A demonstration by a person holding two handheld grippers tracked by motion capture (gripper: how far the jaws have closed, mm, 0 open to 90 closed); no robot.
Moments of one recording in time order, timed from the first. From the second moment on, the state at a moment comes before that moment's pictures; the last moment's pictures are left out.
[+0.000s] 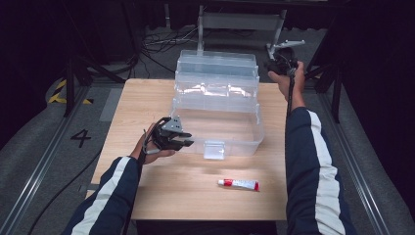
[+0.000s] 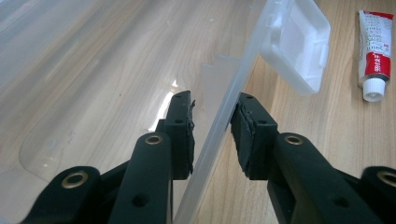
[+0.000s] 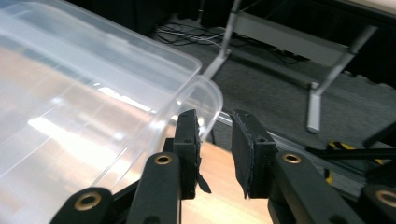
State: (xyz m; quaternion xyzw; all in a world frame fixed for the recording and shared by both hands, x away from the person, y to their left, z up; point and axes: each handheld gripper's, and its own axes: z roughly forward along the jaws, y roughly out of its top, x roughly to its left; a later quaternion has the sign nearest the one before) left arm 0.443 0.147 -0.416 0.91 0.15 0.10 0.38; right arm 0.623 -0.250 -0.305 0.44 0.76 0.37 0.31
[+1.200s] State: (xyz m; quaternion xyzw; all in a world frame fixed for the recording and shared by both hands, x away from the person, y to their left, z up) left arm 0.435 0.145 -0.408 0.91 0.15 0.12 0.36; right arm 0.439 -0.266 -0.357 0.29 0.85 0.39 0.21
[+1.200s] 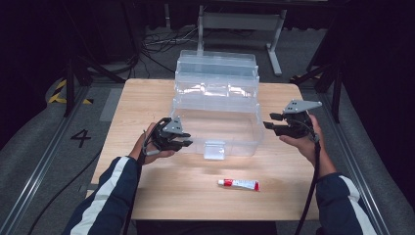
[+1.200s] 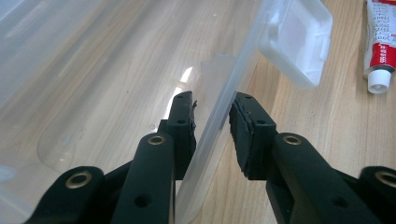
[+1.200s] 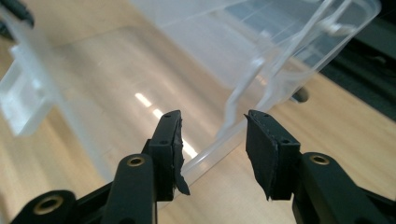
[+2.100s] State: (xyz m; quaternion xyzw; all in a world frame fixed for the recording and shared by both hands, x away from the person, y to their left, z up) left arm 0.411 0.160 -0.388 0.91 0.16 0.17 0.35; right arm 0.378 -0.215 -0.405 0.18 0.93 0.30 0.07
